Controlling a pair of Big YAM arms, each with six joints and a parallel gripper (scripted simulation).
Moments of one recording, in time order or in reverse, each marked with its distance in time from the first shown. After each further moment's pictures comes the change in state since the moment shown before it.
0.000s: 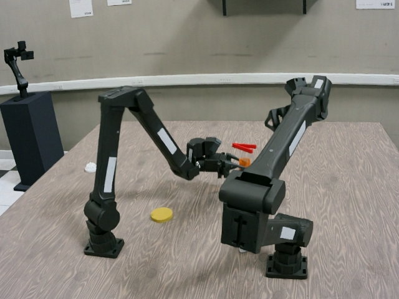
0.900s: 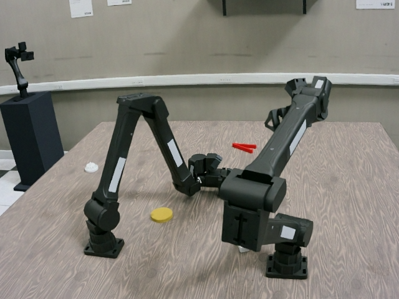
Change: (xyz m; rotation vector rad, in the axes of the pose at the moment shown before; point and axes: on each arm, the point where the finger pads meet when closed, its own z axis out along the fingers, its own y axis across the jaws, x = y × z) left arm 0.064 0.000 0.001 0.000 -0.003 0.001; right arm 0.003 -0.001 0.002 -0.007 0.010 0.016
